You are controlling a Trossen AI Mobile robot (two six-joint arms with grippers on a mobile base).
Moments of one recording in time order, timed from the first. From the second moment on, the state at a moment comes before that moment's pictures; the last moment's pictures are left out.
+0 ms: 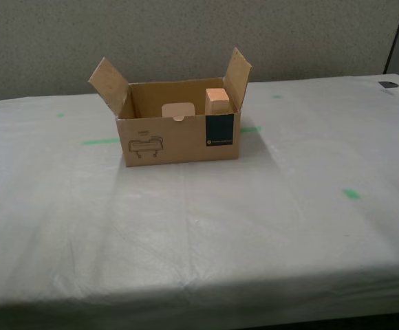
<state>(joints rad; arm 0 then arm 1) 0.47 1.08 1.08 -0.77 -0.16 0.18 -0.40 0.76 0.91 -0.87 -0.13 -0.27</state>
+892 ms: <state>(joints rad) 0.47 1.08 1.08 -0.77 -0.16 0.18 -0.39 0.76 0.91 -0.87 -0.13 -0.27</state>
